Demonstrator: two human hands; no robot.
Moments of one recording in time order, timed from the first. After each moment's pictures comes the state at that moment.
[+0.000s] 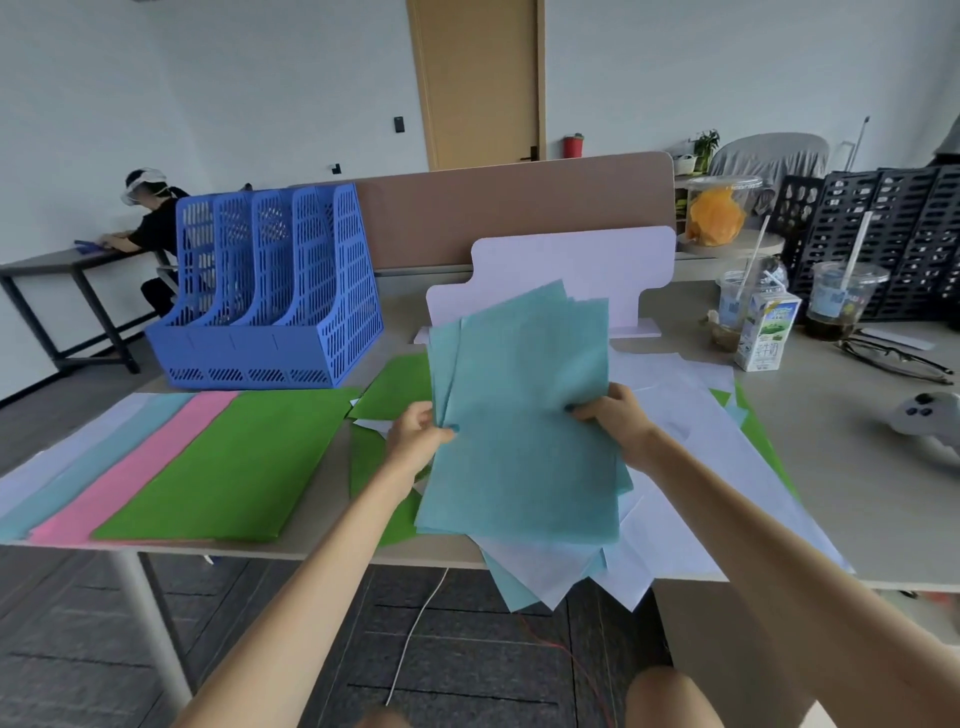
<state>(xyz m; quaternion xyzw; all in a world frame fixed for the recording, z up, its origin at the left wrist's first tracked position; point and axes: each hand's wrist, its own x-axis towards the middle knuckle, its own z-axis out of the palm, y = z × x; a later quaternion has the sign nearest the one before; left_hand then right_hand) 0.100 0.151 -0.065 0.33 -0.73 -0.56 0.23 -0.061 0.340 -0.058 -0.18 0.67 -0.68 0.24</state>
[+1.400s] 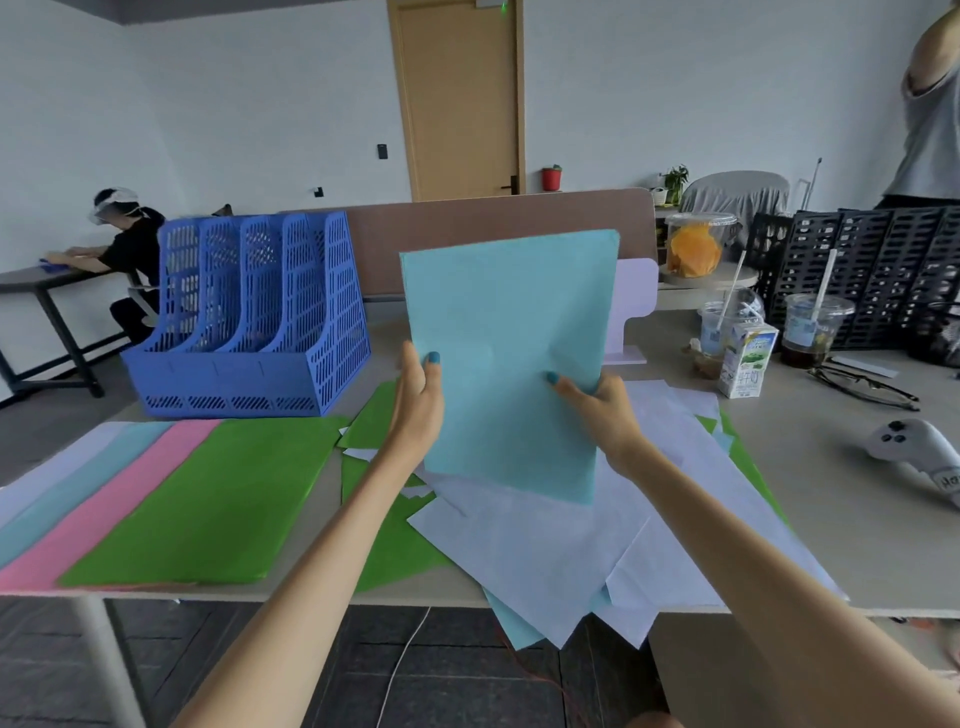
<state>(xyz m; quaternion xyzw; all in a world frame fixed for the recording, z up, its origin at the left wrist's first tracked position) 0.081 0.168 0.003 0.19 -0.78 -0.47 0.36 -0.033 0.332 -0.012 -0.27 0.62 -0.73 0.12</state>
